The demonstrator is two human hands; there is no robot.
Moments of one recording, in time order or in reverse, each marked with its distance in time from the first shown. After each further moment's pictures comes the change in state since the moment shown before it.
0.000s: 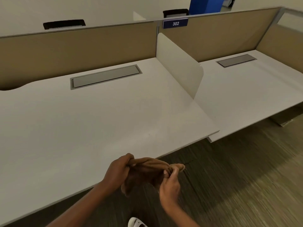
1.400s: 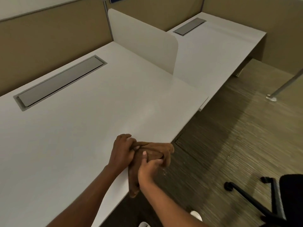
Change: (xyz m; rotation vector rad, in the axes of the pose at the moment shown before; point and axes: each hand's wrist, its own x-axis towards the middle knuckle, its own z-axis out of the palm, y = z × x) left_hand 0.117 -0.088 0.002 0.143 -0.091 0.450; right_hand -0.004 -0.088 0.164 0.351 0.354 0.548
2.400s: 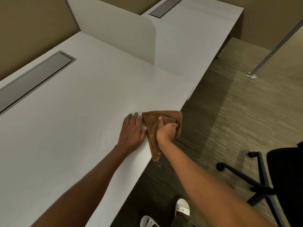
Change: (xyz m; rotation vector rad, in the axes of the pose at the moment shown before) left_hand 0.107 0.035 0.049 0.270 -0.291 0.125; right_hand 0.163 -0.078 -0.025 0.052 0.184 0.023
